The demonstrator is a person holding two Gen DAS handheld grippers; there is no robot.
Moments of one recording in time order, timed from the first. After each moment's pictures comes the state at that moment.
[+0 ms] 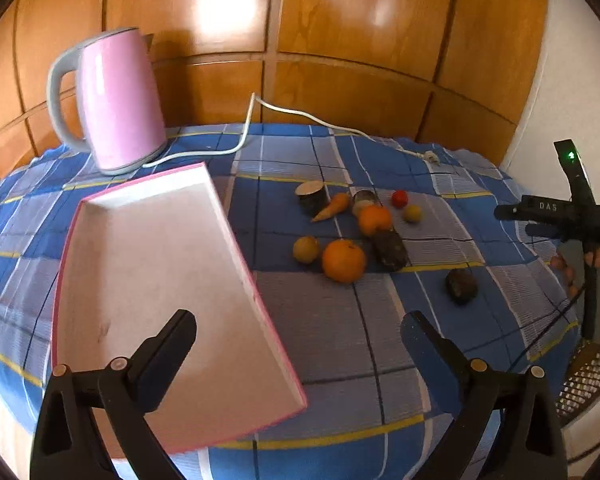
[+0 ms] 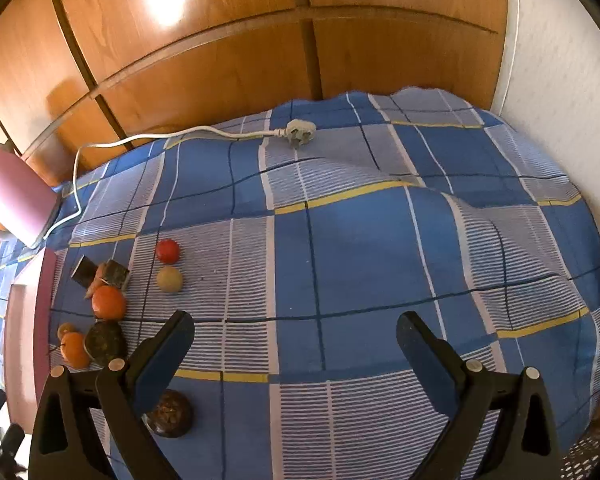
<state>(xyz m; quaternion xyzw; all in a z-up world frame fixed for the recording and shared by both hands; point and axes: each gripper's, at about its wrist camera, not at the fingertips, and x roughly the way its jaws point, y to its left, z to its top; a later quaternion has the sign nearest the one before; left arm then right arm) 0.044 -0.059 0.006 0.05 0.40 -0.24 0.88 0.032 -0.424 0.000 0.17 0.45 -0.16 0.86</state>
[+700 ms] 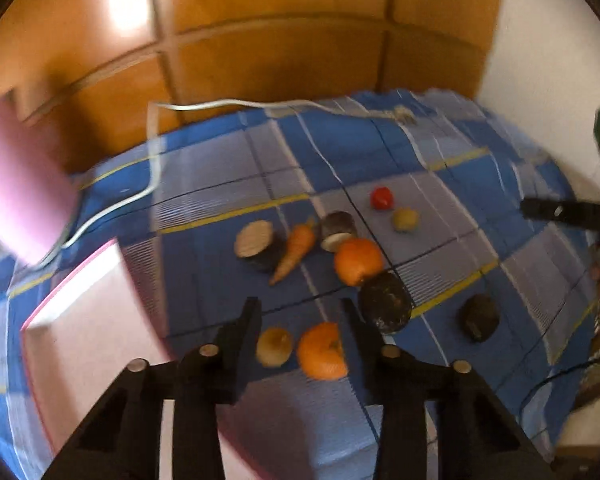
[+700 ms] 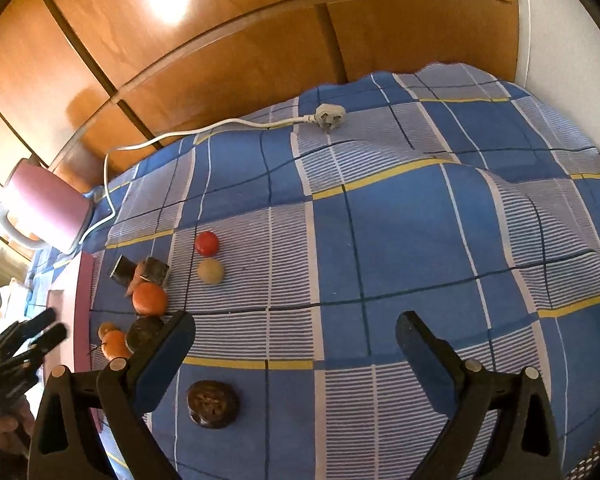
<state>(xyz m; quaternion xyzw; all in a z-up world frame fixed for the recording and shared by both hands) 0.140 -0.155 -0.002 0.19 0.44 -0.32 0.82 0.033 -0.420 0.002 0.23 0.45 -0.10 0.86</state>
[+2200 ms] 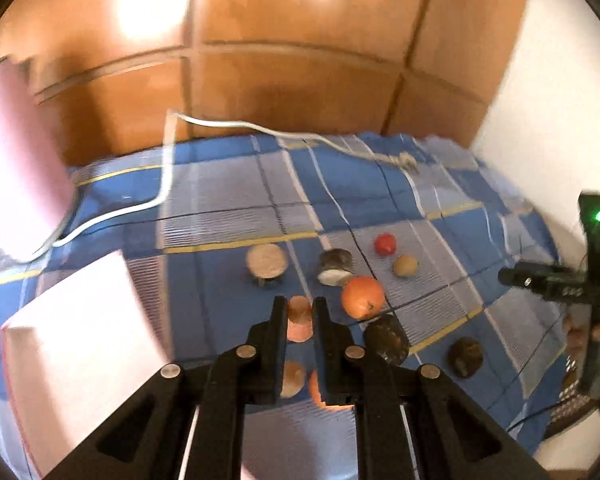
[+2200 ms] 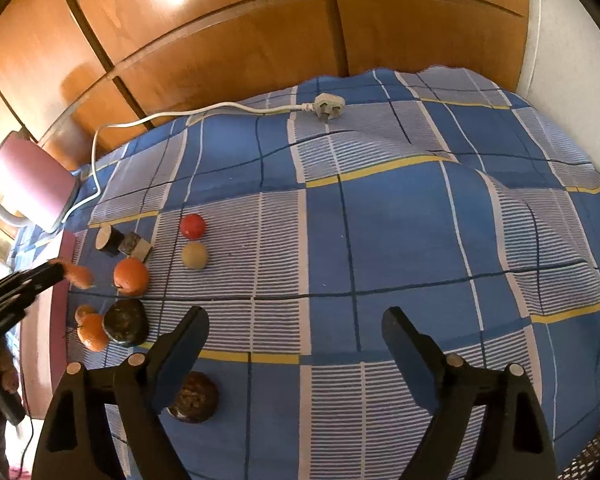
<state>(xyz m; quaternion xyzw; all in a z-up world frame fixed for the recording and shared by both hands) 0.165 -0.113 0.021 0.07 0.42 -0.34 0.84 0.036 -0.414 -0.007 0.19 0.47 -0.12 0.85</state>
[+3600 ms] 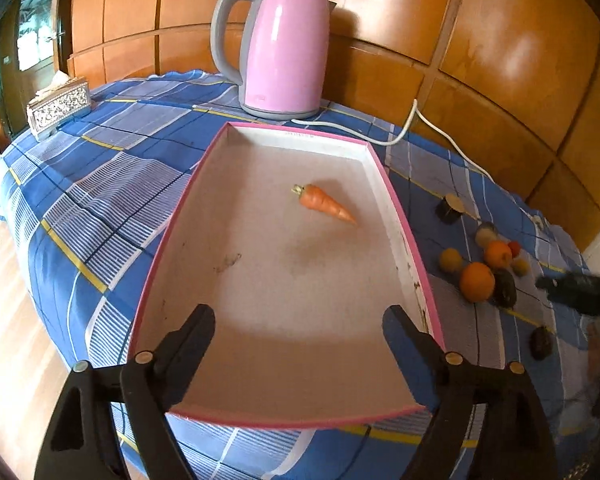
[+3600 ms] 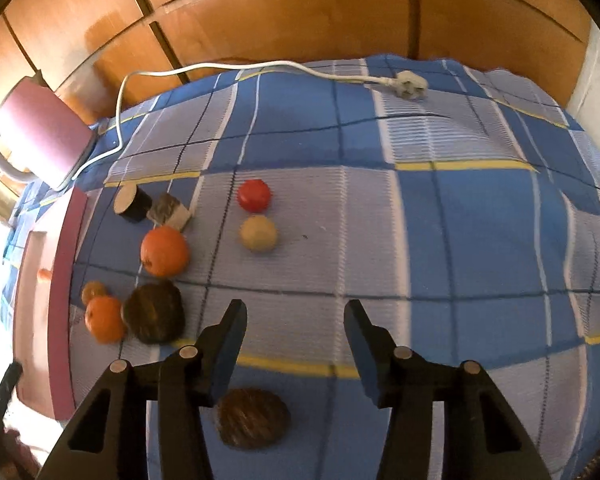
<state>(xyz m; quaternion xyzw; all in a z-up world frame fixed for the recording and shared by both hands) 0.046 0.034 -0.024 -0.08 0.42 -0.05 0.90 0.087 -0.357 -0.030 0.15 0.51 -0.07 0.84</state>
